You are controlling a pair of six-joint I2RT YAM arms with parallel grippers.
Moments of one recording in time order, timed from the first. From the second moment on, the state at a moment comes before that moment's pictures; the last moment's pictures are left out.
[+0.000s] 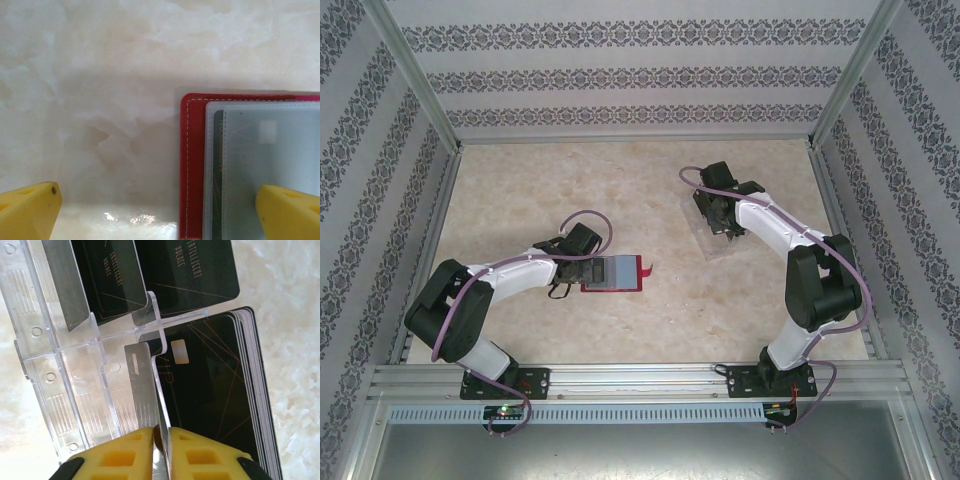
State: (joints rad) left arm -0.55 1.55 0.79 -0.46 -0.22 -0.58; right arm 0.32 1.70 1.25 -0.78 0.35 0.15
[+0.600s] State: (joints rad) left arm -0.55 1.55 0.79 -0.46 -0.22 -0.58; right arm 0.33 1.72 1.29 -0.82 0.30 0.12
